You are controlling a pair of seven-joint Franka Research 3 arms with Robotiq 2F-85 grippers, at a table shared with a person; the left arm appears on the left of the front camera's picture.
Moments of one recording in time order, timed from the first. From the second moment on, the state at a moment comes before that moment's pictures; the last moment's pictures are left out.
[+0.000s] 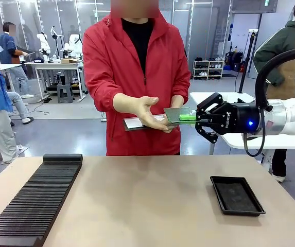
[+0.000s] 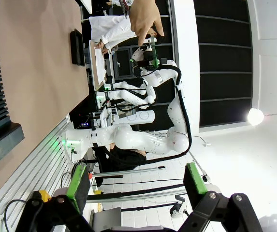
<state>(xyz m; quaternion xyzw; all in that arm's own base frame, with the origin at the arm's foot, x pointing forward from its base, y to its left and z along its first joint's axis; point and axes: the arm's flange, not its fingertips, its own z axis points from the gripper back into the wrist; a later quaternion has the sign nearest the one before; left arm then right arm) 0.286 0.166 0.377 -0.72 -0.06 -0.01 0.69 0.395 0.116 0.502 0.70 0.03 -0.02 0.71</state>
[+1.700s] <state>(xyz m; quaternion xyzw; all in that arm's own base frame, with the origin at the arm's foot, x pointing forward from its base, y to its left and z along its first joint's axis) 0.286 0.166 0.377 -0.72 -0.06 -0.01 0.69 0.366 -0.026 0.438 0.46 -0.07 -0.02 0.88</state>
